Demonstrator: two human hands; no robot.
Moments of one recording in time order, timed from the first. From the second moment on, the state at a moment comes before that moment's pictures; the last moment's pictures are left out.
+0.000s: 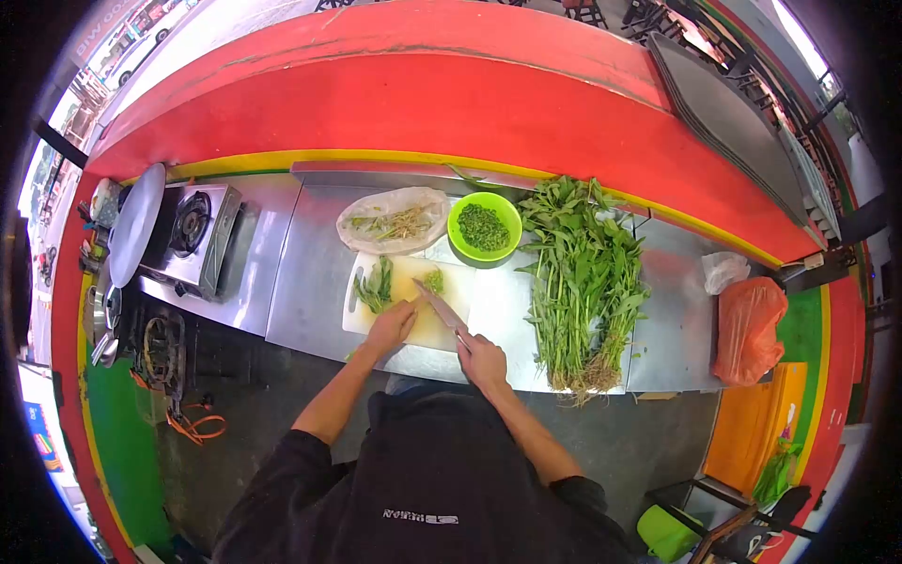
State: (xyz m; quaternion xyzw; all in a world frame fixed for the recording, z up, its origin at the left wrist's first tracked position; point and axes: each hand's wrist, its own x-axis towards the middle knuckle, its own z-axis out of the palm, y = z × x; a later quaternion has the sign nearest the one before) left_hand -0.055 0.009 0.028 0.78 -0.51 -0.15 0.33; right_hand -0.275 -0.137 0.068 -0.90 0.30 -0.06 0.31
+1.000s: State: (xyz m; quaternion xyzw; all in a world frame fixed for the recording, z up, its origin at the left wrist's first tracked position) left_hand -0.050 -0.011 0.034 0.78 -0.48 -0.21 0.35; right_hand -0.302 -0.129 0.078 -0.87 0.34 -0.08 0.35
